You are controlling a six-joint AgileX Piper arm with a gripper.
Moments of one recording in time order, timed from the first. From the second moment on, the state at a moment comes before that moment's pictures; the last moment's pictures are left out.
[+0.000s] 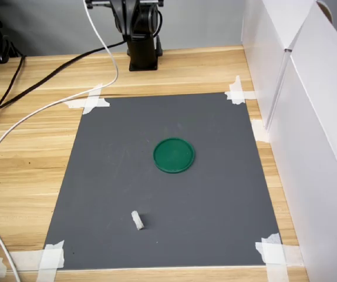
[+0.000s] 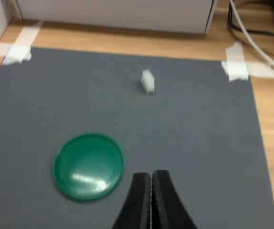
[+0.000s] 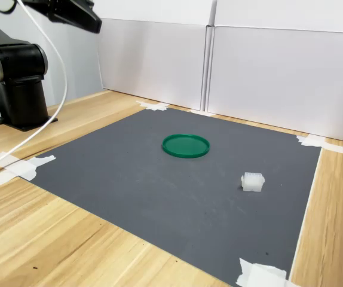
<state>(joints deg) -7.4 23.9 -25.8 27.9 26.8 -33.3</state>
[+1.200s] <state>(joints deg) -7.4 86.8 -78.6 24.0 53.6 -38.9</state>
